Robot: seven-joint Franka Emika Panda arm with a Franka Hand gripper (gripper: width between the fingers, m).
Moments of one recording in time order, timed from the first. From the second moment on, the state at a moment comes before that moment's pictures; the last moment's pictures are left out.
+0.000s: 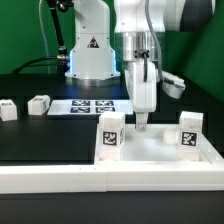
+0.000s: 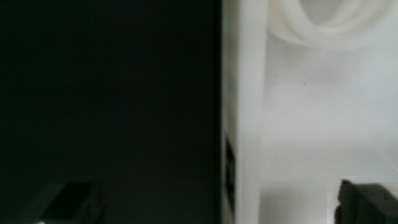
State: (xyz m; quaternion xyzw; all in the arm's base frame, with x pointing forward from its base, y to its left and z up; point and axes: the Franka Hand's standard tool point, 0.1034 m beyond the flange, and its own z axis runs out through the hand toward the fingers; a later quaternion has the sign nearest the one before) arm 0.531 0.056 0.021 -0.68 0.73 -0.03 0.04
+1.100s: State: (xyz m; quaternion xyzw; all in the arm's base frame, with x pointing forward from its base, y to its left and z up) arm 0.537 0.054 0.008 -0.68 0.73 -0.03 0.04
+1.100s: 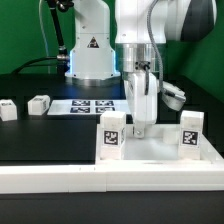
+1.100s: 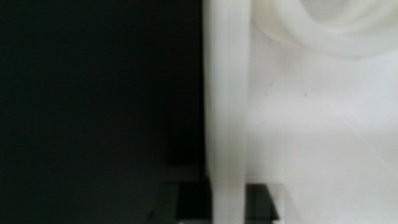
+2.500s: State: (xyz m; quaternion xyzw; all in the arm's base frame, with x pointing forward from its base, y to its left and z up) arm 0.517 0.005 0.009 -0.81 0.59 -0.06 0.02
